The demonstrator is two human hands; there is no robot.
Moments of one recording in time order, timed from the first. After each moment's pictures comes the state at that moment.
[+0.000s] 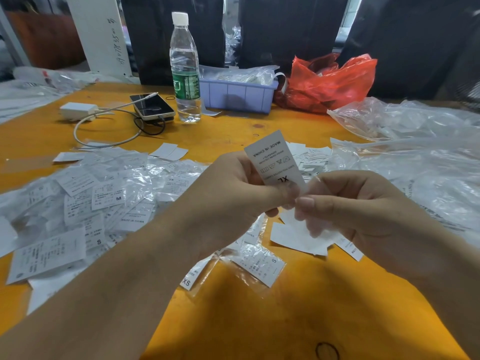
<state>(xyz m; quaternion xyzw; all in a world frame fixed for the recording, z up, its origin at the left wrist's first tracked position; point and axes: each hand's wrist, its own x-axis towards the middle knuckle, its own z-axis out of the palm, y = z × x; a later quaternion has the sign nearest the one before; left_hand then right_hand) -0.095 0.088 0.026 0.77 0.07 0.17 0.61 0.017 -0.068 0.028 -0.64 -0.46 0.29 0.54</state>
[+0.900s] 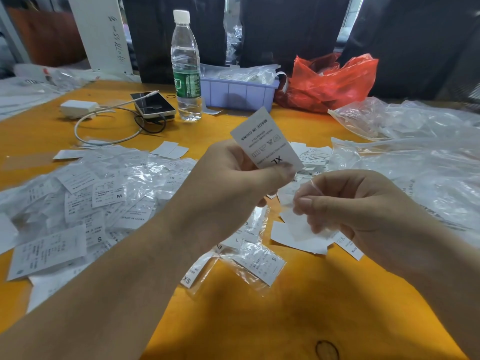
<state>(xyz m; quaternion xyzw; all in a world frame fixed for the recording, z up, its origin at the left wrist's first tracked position) -0.097 0.085 0.030 0.76 0.08 0.25 0.59 0.014 -0.066 0.028 -0.67 -0.40 0.28 0.56</state>
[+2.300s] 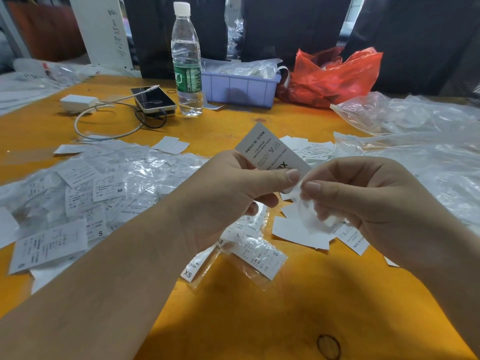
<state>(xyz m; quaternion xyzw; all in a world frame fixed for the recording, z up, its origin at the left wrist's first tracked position) -0.093 0.090 0.024 0.70 0.14 0.12 0.69 0.013 -0.068 0.032 -0.67 -0.42 0.23 0.57</state>
